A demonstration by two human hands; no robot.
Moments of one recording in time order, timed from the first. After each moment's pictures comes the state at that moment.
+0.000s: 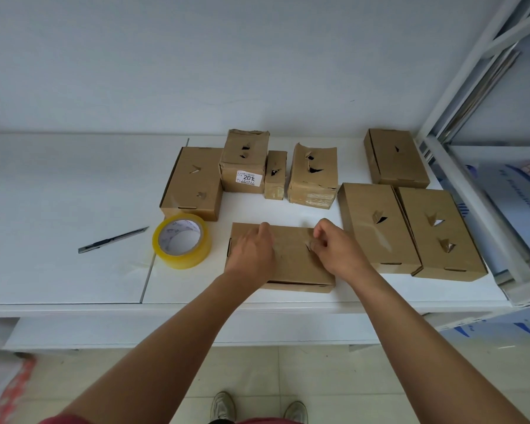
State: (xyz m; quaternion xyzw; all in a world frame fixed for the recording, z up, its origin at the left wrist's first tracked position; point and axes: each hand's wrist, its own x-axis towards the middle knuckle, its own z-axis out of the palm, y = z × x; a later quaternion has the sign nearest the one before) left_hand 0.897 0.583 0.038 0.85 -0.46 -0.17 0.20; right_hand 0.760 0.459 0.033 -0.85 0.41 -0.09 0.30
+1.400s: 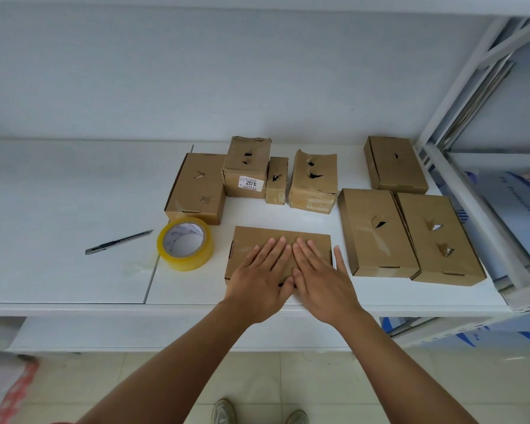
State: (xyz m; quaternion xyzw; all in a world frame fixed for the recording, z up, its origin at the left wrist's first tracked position) left_hand 0.877 0.615 -0.005 0.77 -0.63 -0.02 0.06; right_hand 0.742 0.510 -0.001 -0.95 0.30 0.02 0.04
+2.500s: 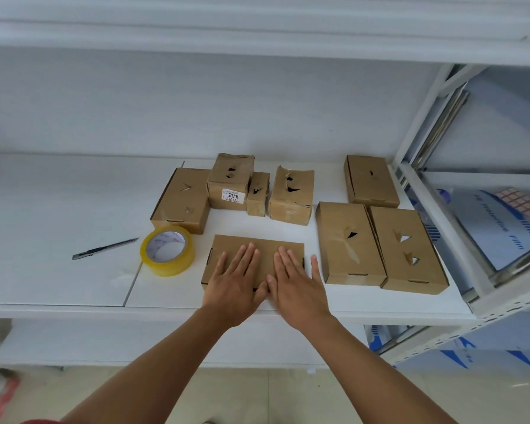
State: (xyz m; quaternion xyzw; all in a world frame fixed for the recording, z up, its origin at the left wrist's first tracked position) left_hand 0.866 0.611 -0.011 0.83 -0.56 -0.02 0.03; right_hand 0.737 0.512 -0.005 -0.95 0.31 0.00 0.02
